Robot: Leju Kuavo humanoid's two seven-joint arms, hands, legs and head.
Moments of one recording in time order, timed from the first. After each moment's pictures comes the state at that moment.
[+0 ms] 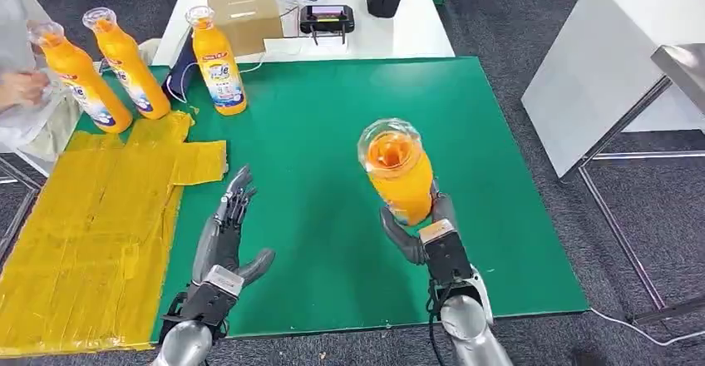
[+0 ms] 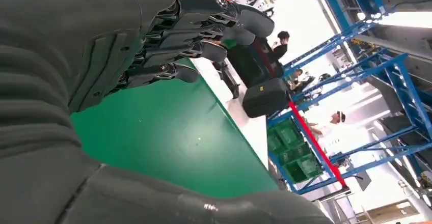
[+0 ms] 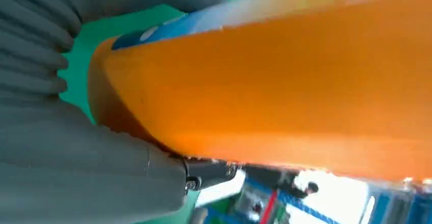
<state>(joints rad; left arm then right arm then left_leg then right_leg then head) -0.03 -0.04 -0.36 -1.55 -0.46 0.29 -0.40 -0.07 0.10 0.31 -1.48 0.27 -0.17 -0.31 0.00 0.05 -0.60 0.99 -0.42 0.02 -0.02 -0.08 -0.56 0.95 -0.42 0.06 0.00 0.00</state>
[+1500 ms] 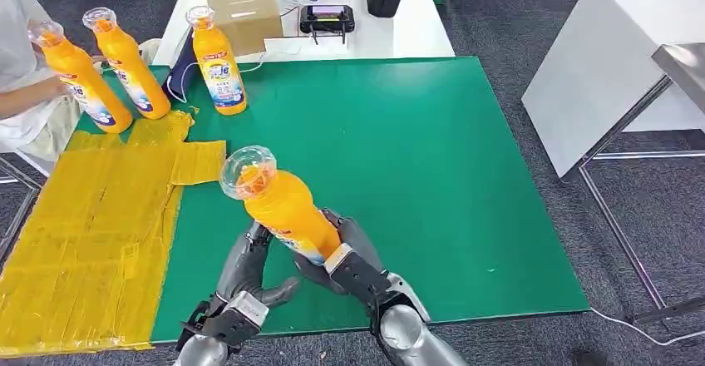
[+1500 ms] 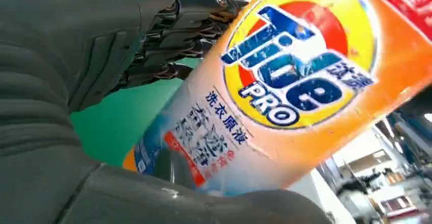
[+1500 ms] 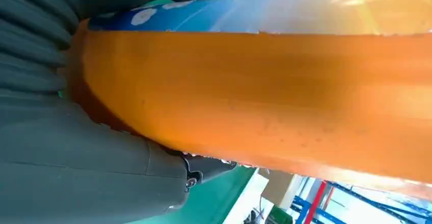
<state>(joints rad) -0.03 -0.01 -0.49 -1.49 -0.44 0.25 -0.46 -0.17 0.13 0.61 -1.26 0.23 -0.13 -0.29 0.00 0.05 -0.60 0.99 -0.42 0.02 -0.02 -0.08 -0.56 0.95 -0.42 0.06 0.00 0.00</state>
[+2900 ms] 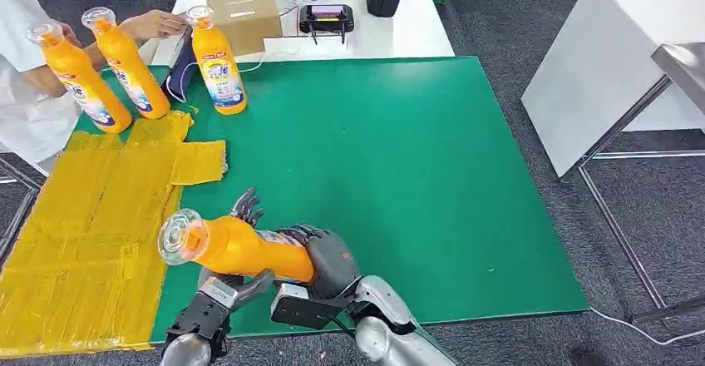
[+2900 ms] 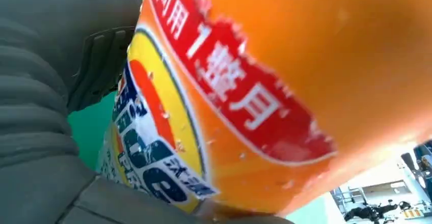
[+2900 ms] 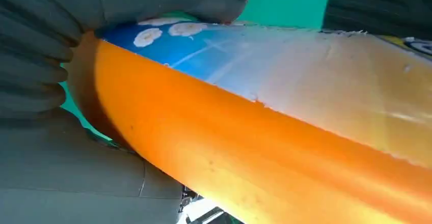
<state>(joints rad) 0.01 -0.01 -0.40 -1.49 -0.31 0.26 -0.45 -0.28 0.15 0.79 -1.03 0.62 -0.26 -0.24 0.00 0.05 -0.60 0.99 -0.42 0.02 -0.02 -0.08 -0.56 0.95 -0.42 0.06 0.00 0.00</state>
